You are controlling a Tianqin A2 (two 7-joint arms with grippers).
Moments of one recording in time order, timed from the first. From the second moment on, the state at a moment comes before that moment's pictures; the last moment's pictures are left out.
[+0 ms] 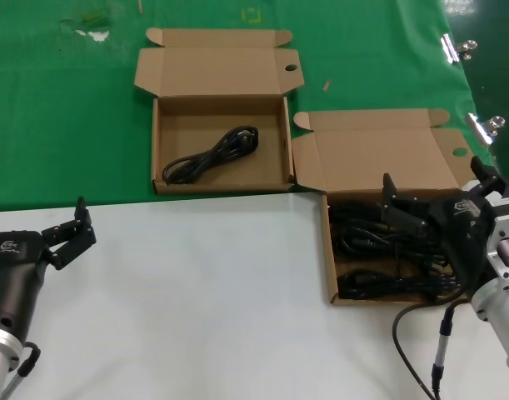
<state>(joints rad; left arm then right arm) 0.00 -0.30 1.60 -1.60 -1.80 0.00 0.00 0.03 0.30 -1.60 1.56 1.80 -0.03 -0.06</state>
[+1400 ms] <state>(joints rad) 0.00 -0.30 1.60 -1.60 -1.80 0.00 0.00 0.03 0.30 -1.60 1.56 1.80 -0.03 -0.06</state>
